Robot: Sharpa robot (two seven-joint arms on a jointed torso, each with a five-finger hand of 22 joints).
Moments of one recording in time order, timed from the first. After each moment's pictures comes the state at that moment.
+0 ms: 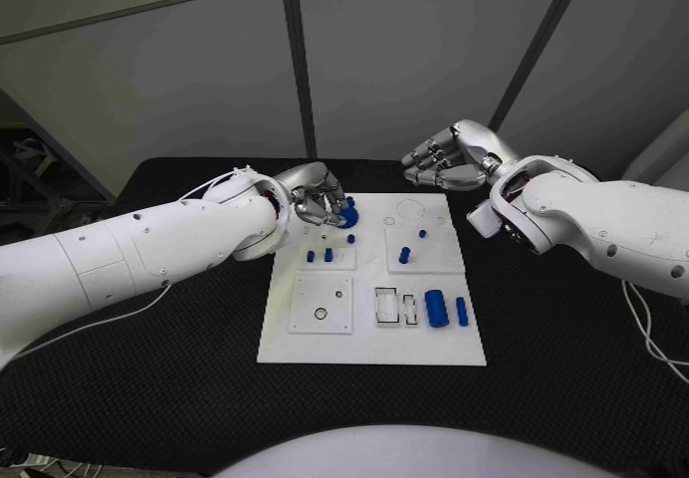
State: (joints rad) left arm 1.24 -0.61 -0.06 1.27 -1.16 -0.25 -0.07; left_hand 1.47 -0.19 0.22 0.09 0.38 0.92 0.12 0.27 0.19 0.97 0.09 0.41 0.21 1.14 0.02 0.72 0.70 0.20 1.11 0.12 0.43 0.77; right arm 1.27 -0.78 -0.02 1.43 -0.83 -0.37 0.17; right_hand 1.37 -0.17 0.34 0.09 0.44 1.05 0.19 0.07 0.07 1.21 0.13 0.07 0.07 1.24 0.09 0.07 0.24 0.18 0.87 0.21 0.37 0.25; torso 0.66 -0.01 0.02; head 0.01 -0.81
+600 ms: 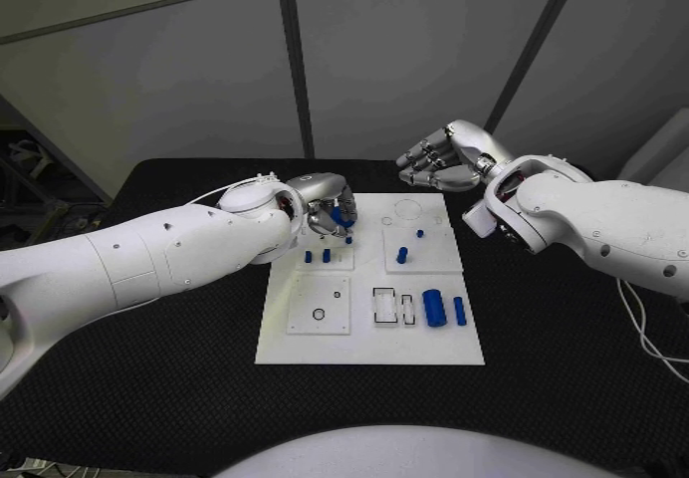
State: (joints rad) left arm 1.24 -0.53 -0.09 1.19 -1.38 -0.22 0.00; left_hand 1.43 -0.22 0.24 0.09 0.37 0.99 0.11 0.21 0.12 1.01 0.08 0.36 0.10 1.32 0.01 1.17 0.94 0.20 1.24 0.10 0.69 0.97; right arm 1.27 -0.78 -0.02 1.43 -0.85 -0.37 0.17; right_hand 1.37 -0.17 0.34 0.09 0.44 1.05 0.19 0.07 0.07 1.21 0.13 0.07 0.07 1.24 0.09 0.07 0.23 0.18 0.87 0.21 0.36 0.25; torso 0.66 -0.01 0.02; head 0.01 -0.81
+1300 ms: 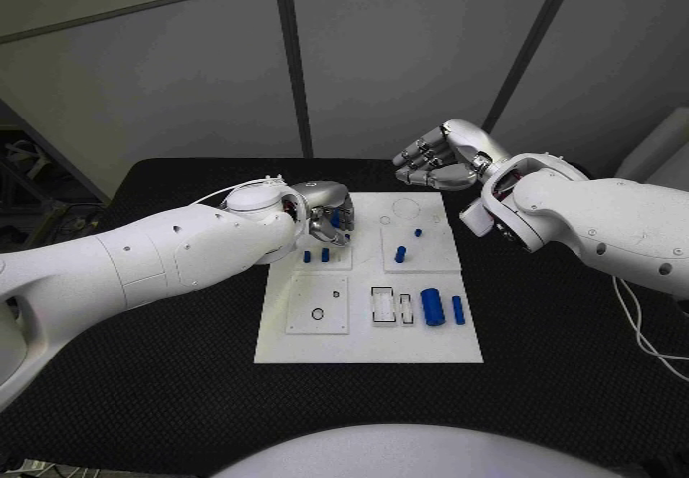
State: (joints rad) left arm 1.23 -0.49 -0.09 1.15 -1.42 -0.13 -0.01; left_hand 1.43 -0.22 0.24 0.09 0.37 1.01 0.12 0.20 0.11 1.02 0.08 0.35 0.08 1.35 0.01 1.25 0.99 0.20 1.28 0.10 0.81 1.06; right arm 1.27 -0.78 -0.02 1.43 -0.85 -0.37 0.17; right_hand 1.37 -0.17 0.34 0.09 0.44 1.05 0.19 0.07 0.07 1.21 0.13 0.07 0.07 1.24 0.09 0.07 0.23 0.18 0.87 0.21 0.36 0.25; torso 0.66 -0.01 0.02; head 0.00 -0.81
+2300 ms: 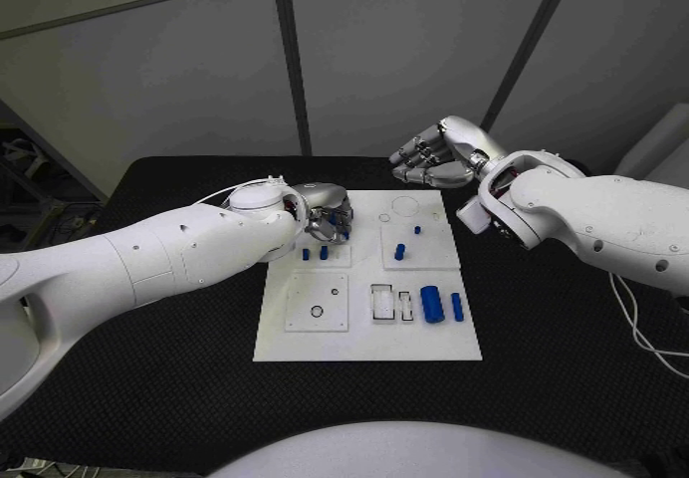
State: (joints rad) left arm 1.22 -0.46 -0.09 1.10 -1.43 -0.10 -0.01; left_hand 1.45 -0.19 0.33 0.07 0.37 1.03 0.13 0.17 0.09 1.07 0.08 0.32 0.07 1.39 0.00 1.34 1.05 0.20 1.31 0.10 0.92 1.16; right arm 1.27 -0.77 -0.02 1.43 -0.86 -0.37 0.17; right_hand 1.37 -0.17 0.34 0.09 0.44 1.05 0.19 0.07 0.07 1.21 0.13 0.07 0.07 1.24 0.09 0.07 0.23 0.18 0.87 0.21 0.36 0.25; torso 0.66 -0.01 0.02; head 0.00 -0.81
